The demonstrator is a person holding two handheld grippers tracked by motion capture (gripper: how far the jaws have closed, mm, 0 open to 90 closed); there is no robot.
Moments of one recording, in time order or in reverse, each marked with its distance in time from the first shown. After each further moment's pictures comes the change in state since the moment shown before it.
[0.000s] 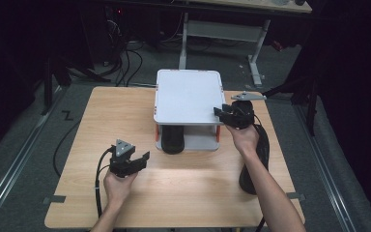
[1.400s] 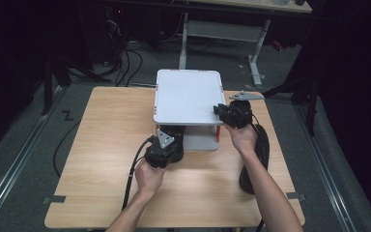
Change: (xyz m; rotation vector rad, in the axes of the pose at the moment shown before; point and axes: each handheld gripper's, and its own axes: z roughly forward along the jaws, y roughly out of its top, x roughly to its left) left arm -0.105 -0.014 0.043 0.037 -0.084 0.166; right arm 0.001 0.000 0.007 -0.015 0.016 -0.010
